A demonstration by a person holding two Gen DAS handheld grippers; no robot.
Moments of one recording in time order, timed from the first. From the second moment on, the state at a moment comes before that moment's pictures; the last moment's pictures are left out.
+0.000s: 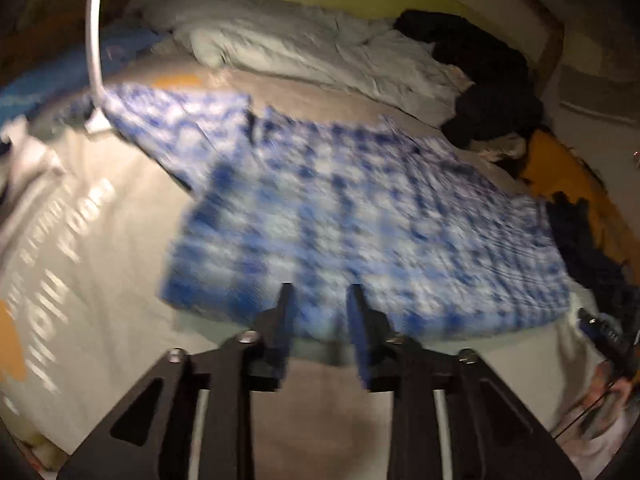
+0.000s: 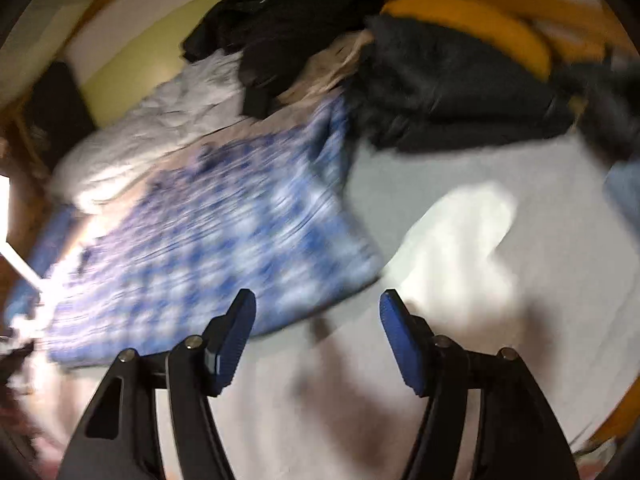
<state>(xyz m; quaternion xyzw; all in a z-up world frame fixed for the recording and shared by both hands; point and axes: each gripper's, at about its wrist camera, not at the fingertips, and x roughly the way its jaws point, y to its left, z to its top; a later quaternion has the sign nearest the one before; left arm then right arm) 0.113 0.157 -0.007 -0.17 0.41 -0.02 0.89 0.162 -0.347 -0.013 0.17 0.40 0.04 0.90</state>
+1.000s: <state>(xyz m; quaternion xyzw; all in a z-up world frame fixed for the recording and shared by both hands) 0.146 0.143 -0.025 -0.10 0.36 0.09 0.92 0.208 -0.297 -0.023 0.07 0.35 0.00 0.94</state>
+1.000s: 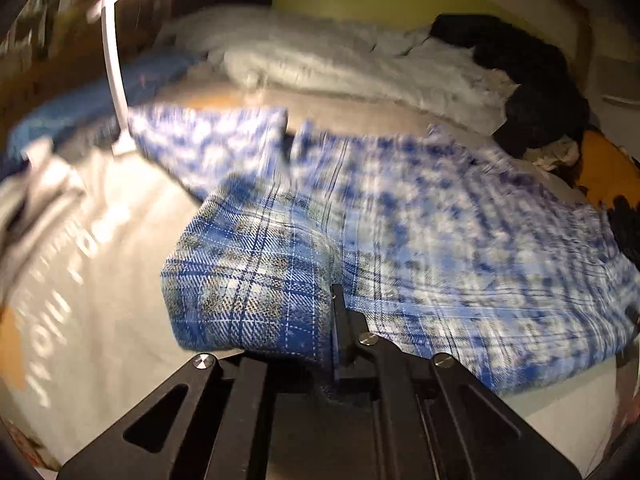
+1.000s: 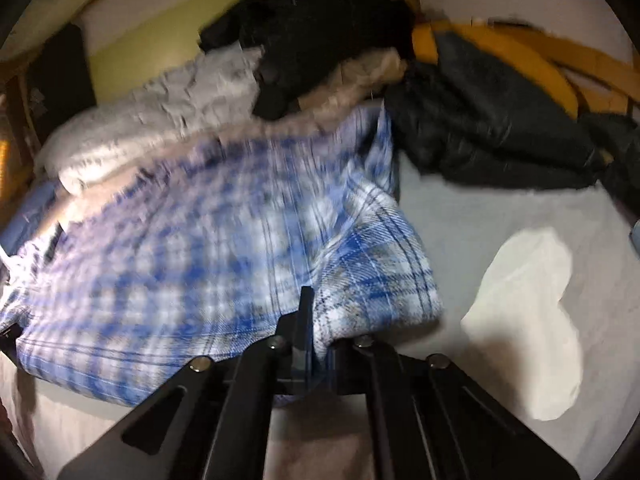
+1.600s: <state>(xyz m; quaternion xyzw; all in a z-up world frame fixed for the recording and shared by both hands) 0.075 0.115 -0.014 0.00 0.35 0.08 0.93 0.121 -0.303 -0.003 0.05 0.36 -0.02 0.93</state>
